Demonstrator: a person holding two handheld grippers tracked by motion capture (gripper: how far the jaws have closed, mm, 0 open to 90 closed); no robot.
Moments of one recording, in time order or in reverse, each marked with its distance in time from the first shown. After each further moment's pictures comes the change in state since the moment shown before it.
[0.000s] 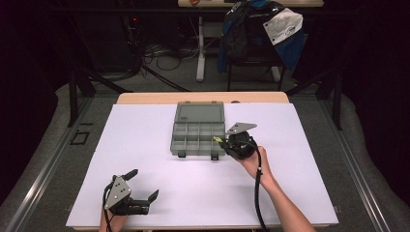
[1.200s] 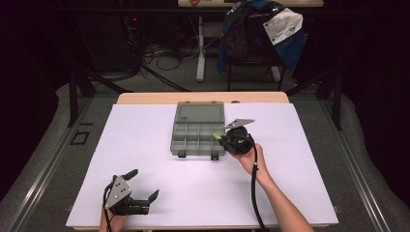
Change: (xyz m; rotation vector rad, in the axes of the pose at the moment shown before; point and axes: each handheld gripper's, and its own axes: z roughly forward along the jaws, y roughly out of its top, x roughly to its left) left arm 0.001 0.000 0.000 0.008 -0.002 0.006; right arm -0.009 0.004 0.018 0.031 -0.015 0.113
